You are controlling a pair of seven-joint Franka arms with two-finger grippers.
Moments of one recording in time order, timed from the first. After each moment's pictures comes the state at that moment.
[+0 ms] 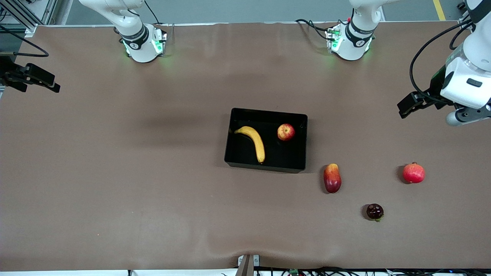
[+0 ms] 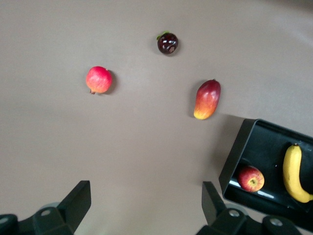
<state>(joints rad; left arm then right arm) 0.24 0.12 -0.49 -1.39 0.15 1.49 -0.45 -0.04 -0.02 0.00 -1.51 0.05 1.40 0.02</state>
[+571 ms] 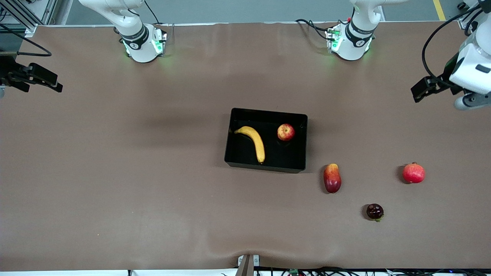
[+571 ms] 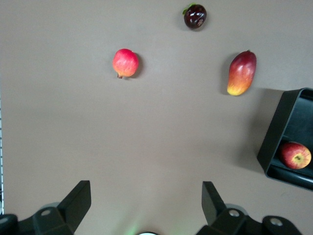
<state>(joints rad) 0.02 -0.03 -0.16 -1.57 0.14 1.48 -0.27 -0.03 -0.02 0.00 -1.51 0.05 1.40 0.02</state>
